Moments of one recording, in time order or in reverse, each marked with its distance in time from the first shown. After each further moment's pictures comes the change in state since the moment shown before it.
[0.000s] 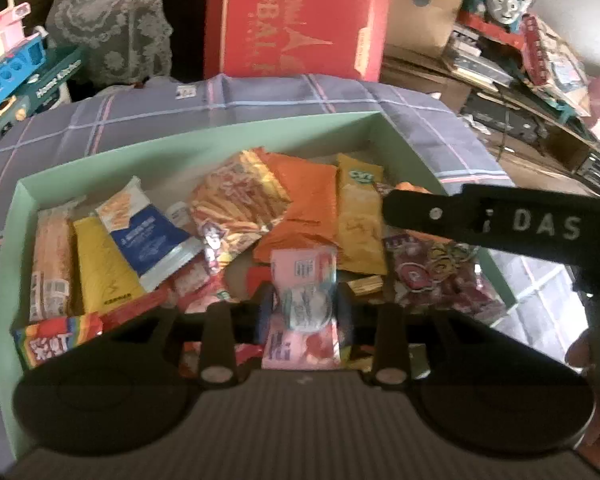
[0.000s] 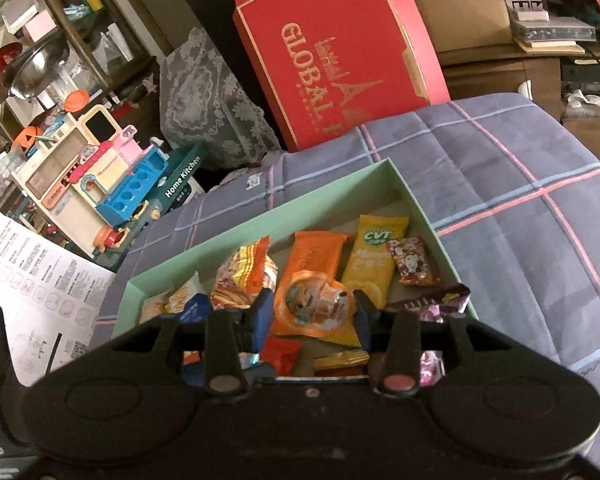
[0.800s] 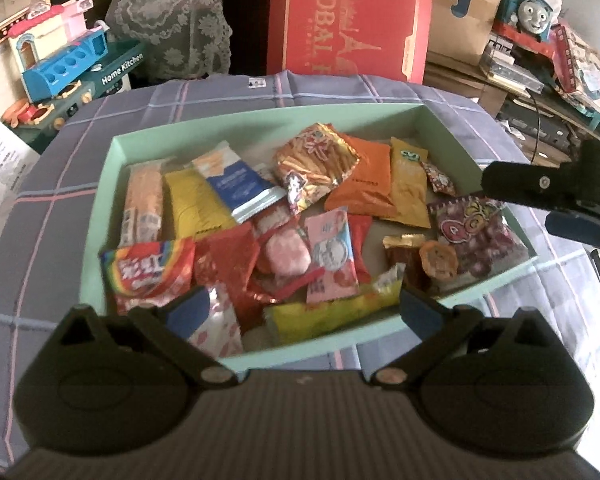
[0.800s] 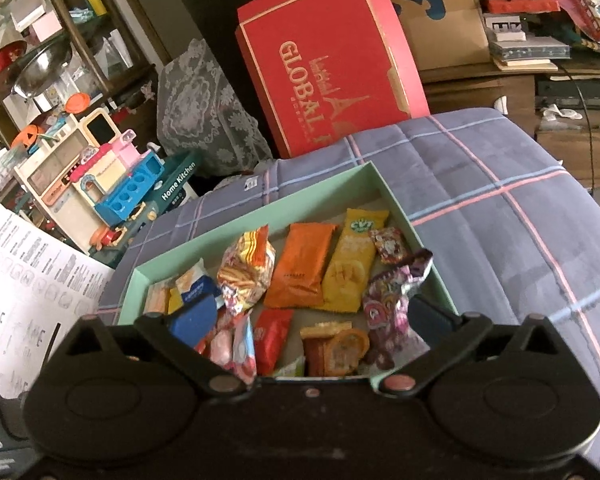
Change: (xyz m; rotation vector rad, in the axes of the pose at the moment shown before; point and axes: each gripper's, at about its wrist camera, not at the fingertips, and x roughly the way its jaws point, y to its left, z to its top) left arm -0.066 0.020 -0.051 -0.052 -0.031 0.121; right arm -0.062 0.006 -0.031 -0.017 -0.046 -0.045
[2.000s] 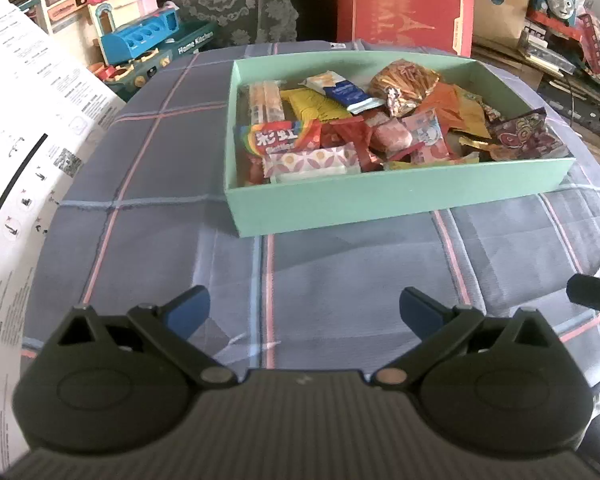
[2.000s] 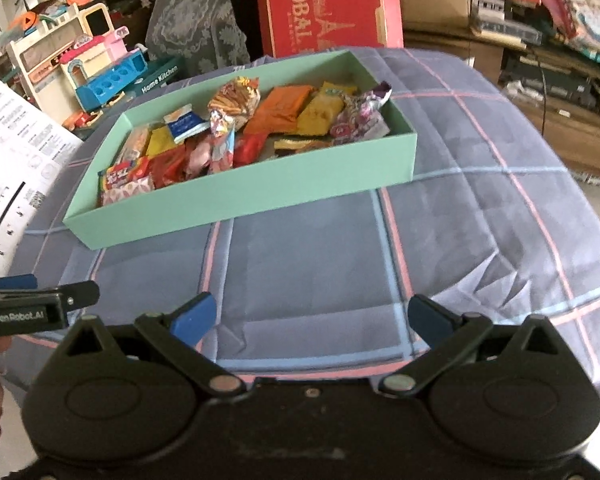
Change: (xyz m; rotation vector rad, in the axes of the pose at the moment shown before) left arm -0.058 0.062 -0.114 -0.032 0.006 0.140; right arm -0.055 0.018 -0.129 -0.198 0.140 -0.183
